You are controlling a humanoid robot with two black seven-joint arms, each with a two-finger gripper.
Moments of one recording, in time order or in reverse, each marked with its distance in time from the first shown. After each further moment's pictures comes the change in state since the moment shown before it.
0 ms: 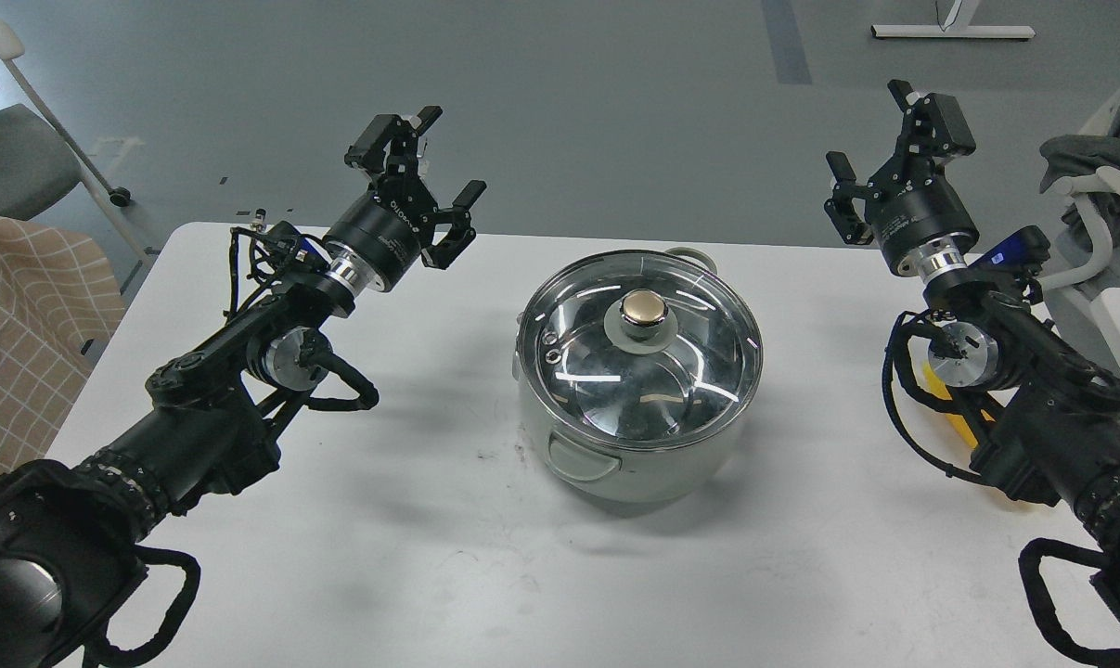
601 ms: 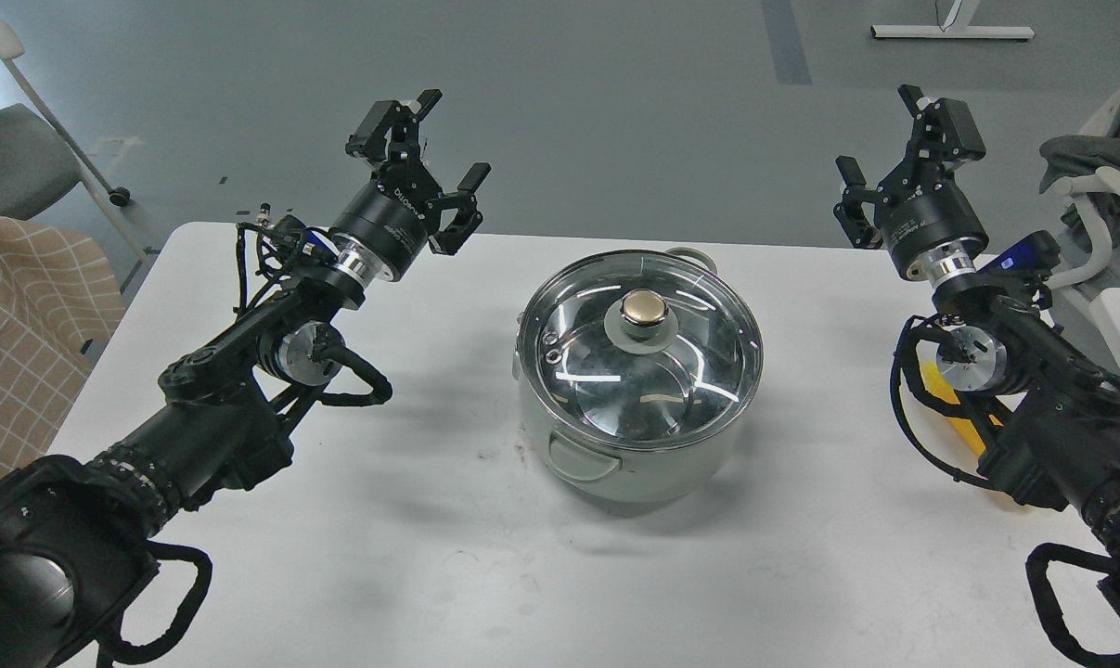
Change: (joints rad) left arm -0.015 -0.020 -0.001 0.001 -0.015 0.017 -0.065; right arm -0.009 -0.007 0.004 0.006 0.000 -0.003 0.000
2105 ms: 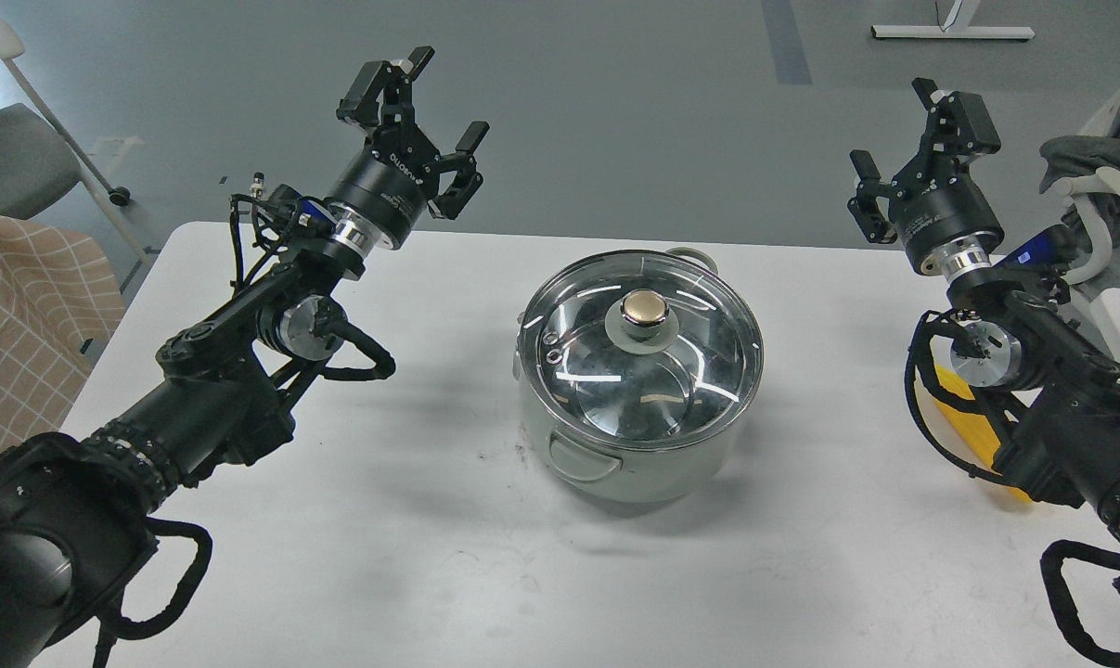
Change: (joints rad) left arm -0.104 0.036 0.022 -0.017 0.043 0.003 -0.032; right arm 0.006 -0.048 -0.006 0.003 -0.002 -0.008 0.000
